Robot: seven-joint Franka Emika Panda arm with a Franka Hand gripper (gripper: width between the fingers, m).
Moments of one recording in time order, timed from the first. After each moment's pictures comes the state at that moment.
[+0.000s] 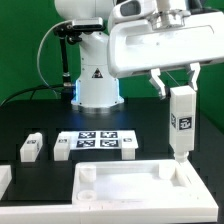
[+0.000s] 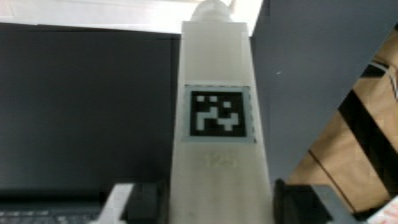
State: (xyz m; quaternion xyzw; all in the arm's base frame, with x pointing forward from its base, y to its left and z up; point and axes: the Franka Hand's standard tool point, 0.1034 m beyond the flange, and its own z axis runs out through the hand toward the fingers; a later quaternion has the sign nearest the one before) arm 0.633 0.094 0.199 -0.96 -0.05 -0.28 0.05
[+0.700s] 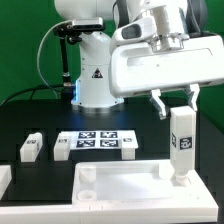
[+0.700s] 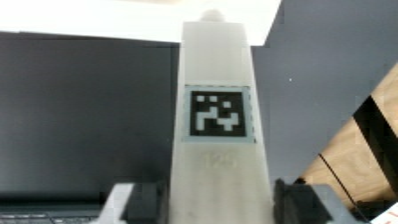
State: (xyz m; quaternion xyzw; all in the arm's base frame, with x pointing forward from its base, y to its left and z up) arm 0.632 0.097 0.160 -0.96 -0.05 -0.27 0.05
